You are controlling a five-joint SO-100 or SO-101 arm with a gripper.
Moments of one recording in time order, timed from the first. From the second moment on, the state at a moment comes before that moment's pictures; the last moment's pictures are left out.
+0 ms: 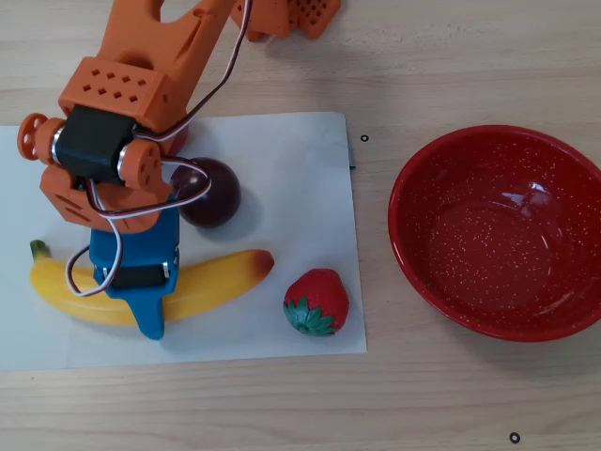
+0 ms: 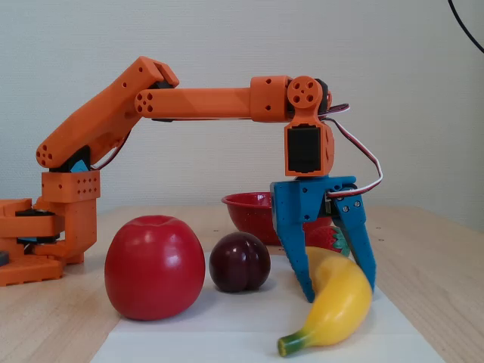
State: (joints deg) arm -17.3 38.7 31.6 86.5 17.7
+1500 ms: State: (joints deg) arm -16.7 61.8 50.8 81.4 7.5
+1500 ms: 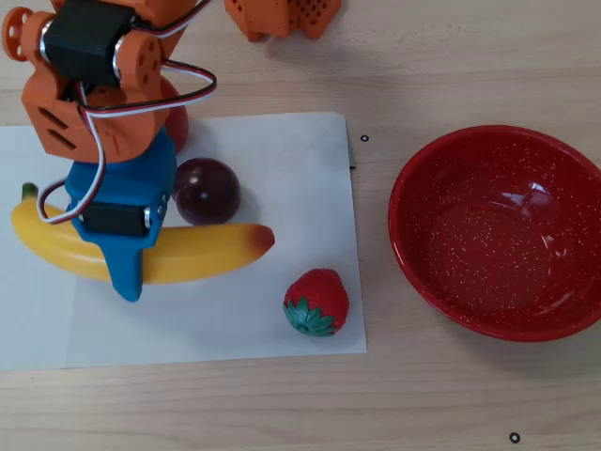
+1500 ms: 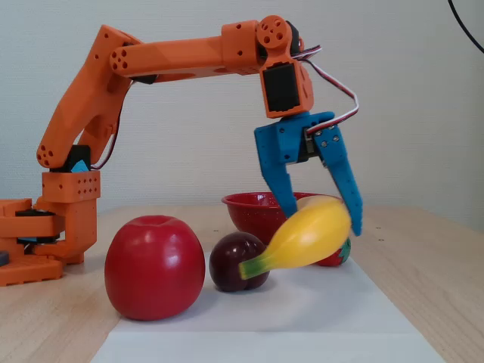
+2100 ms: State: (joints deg) arm -6.1 93.1 69.6 83.2 3.3
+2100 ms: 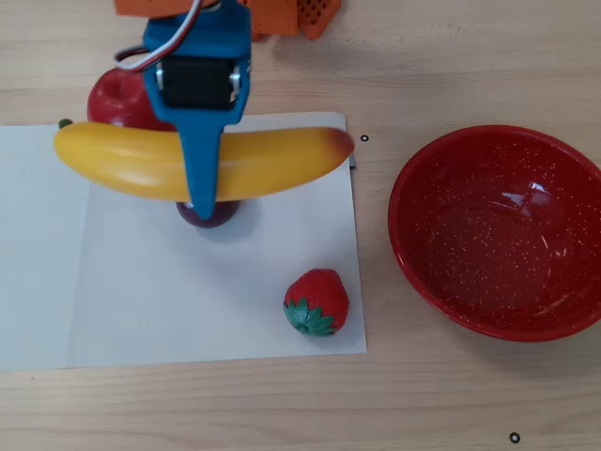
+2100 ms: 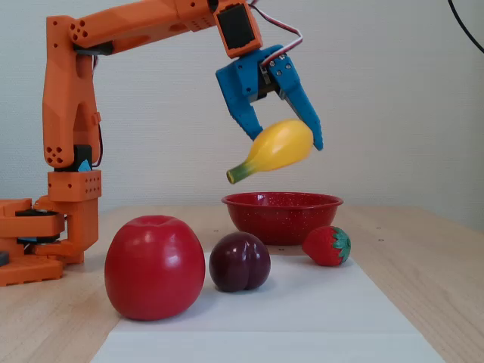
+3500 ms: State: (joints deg) arm 37.4 76.9 68.2 68.8 -9.2
